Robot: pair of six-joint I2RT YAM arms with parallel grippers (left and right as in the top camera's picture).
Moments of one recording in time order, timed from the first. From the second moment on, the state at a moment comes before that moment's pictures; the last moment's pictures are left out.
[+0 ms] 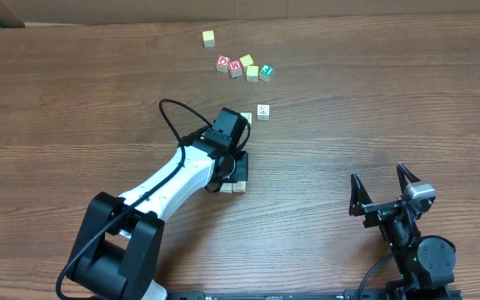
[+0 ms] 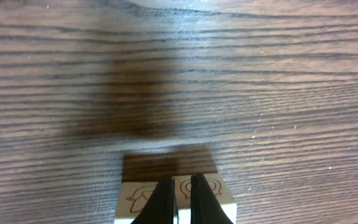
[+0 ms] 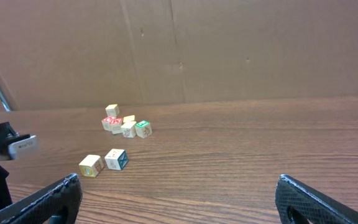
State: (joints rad) left arm -0.47 1.72 1.03 -0.63 0.05 -0.45; right arm 0.13 0.01 0.02 -0.03 -0.11 0.15
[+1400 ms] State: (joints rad) left arm -0.43 1.70 0.99 -0.78 -0.03 -0.47; right arm 0.13 0.01 0.02 -0.03 -0.11 0.15
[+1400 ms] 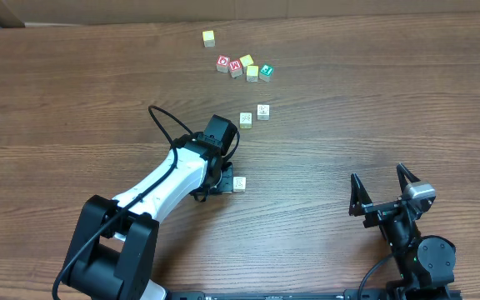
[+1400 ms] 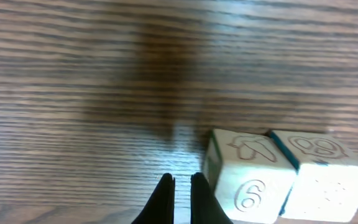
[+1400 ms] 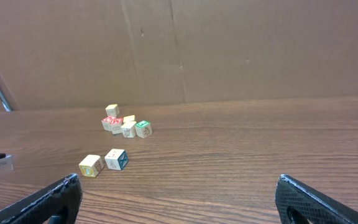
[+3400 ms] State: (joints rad) left arm -0.02 1.49 1.30 -1.05 -0.03 -0.46; right arm 0.13 0.01 0.02 0.16 -0.28 0.19
